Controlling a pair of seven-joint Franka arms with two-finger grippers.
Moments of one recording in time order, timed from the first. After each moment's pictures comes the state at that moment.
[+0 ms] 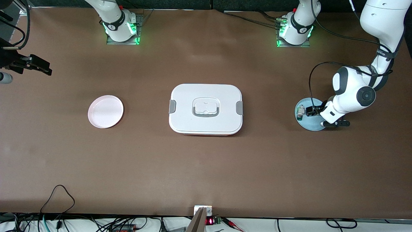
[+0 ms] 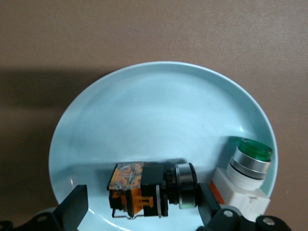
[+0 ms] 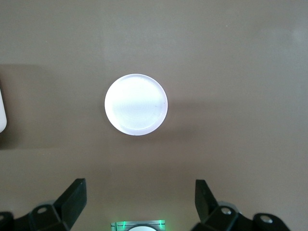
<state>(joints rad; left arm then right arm) 0.25 0.41 -0.15 -2.20 0.08 2.42 -0.01 0.02 -0.01 -0.05 -1.62 -0.05 1.51 0.00</state>
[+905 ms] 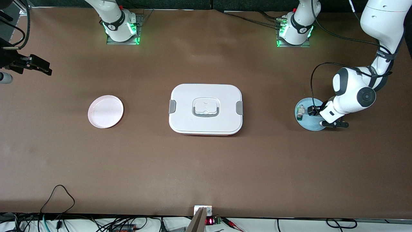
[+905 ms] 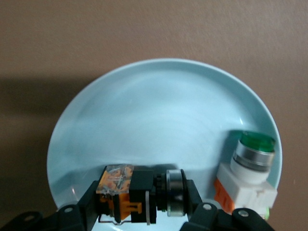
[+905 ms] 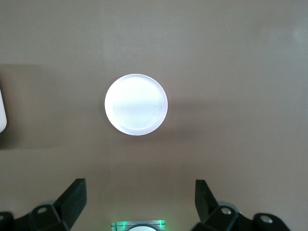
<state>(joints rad) 0.26 0.41 -0.15 -2.18 0.08 2.38 0.11 0.02 -0.01 -0.05 -1.62 -0.05 1.51 0.00</state>
